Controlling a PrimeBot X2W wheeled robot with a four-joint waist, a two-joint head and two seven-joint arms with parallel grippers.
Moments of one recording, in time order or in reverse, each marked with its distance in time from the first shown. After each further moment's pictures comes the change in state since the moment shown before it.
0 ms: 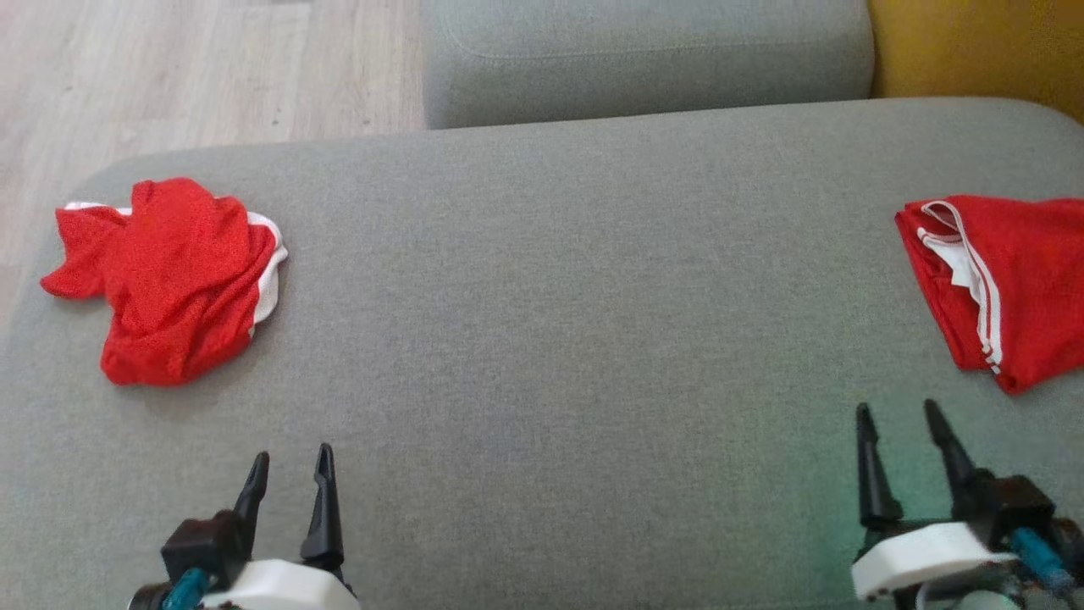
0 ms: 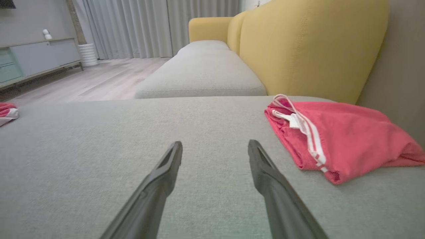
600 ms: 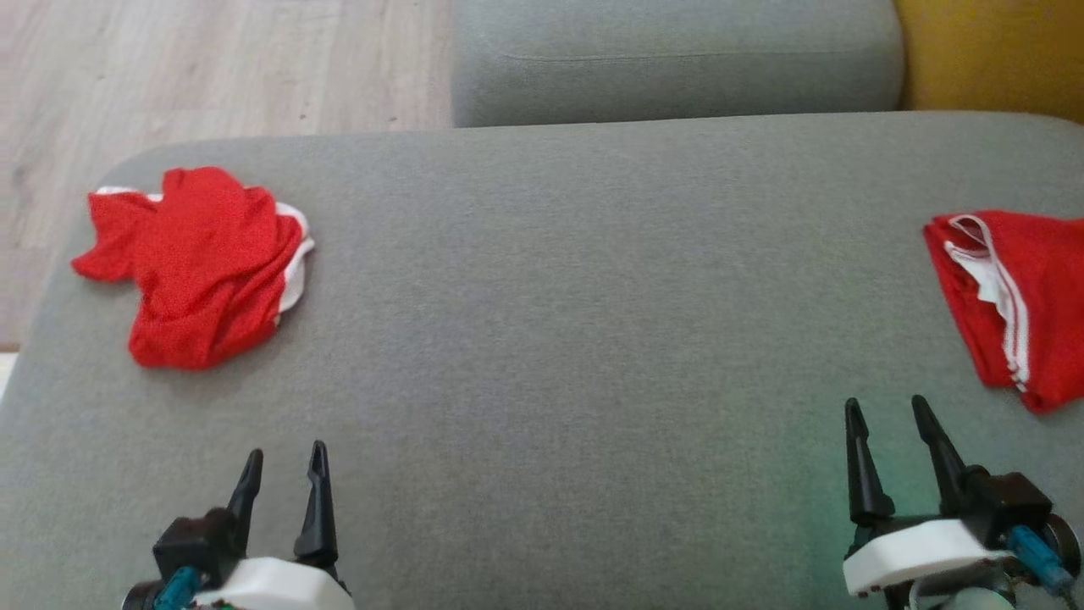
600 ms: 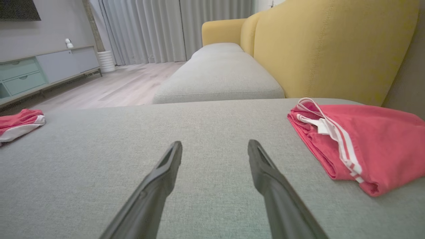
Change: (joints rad) left arm -0.004 0.000 0.022 0.003 0.001 -0.016 0.000; right arm 0.000 0.000 0.040 -0.005 0.053 0.000 0.000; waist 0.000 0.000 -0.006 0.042
